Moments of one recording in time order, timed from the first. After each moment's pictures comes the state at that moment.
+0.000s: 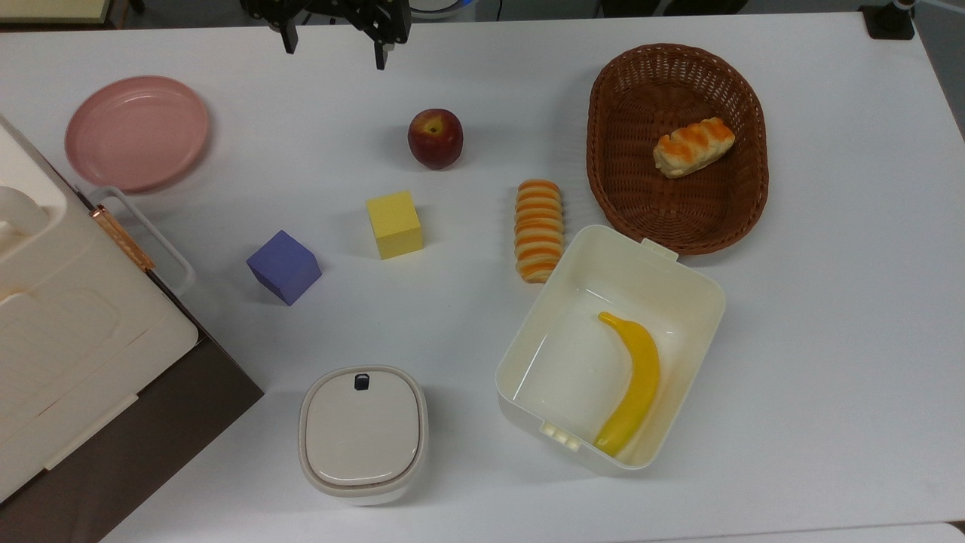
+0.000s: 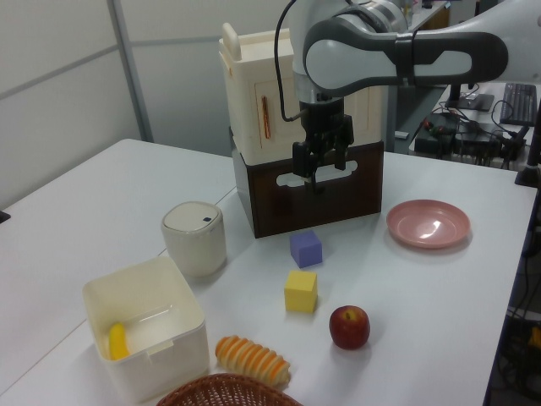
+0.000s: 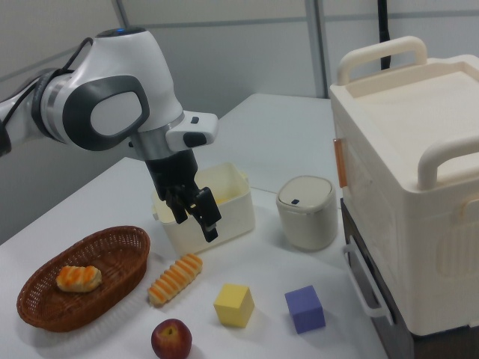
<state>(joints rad) -0.08 0.04 0.02 -1.61 -0.06 1.66 0.09</state>
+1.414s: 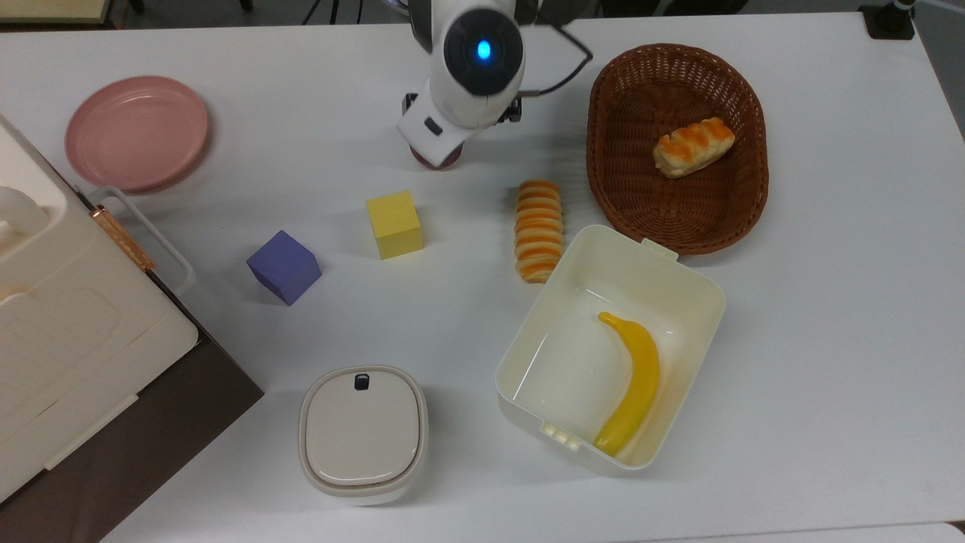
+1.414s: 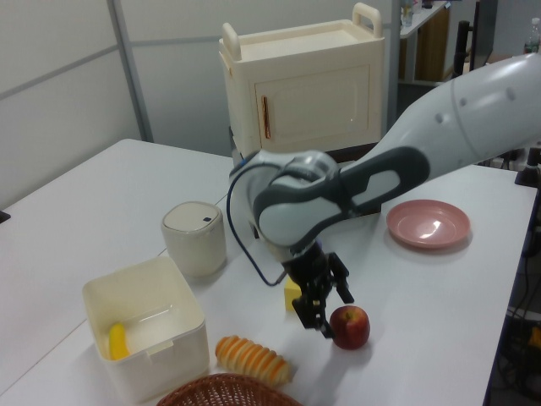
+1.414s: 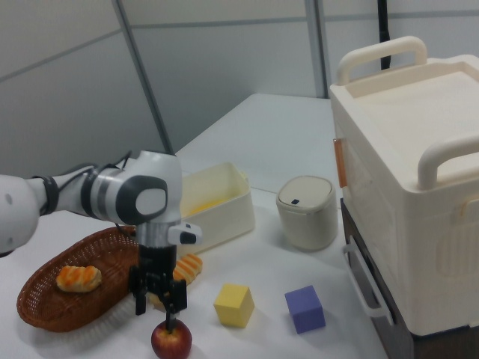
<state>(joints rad) 0.13 0.27 0.03 -1.83 -0.03 1.61 0.11</state>
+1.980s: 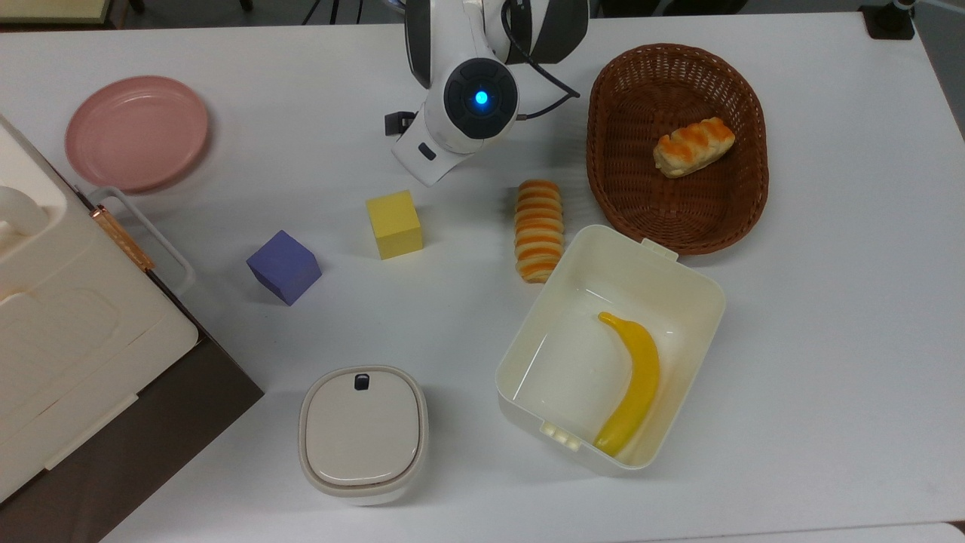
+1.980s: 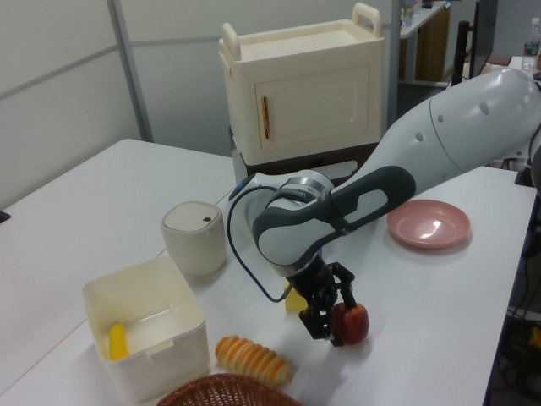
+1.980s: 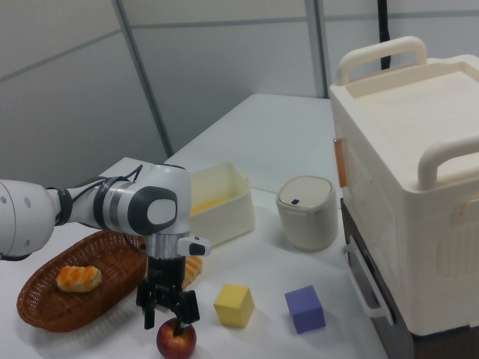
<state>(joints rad) 0.12 0.34 0.03 -1.83 -0.09 1.61 0.11</state>
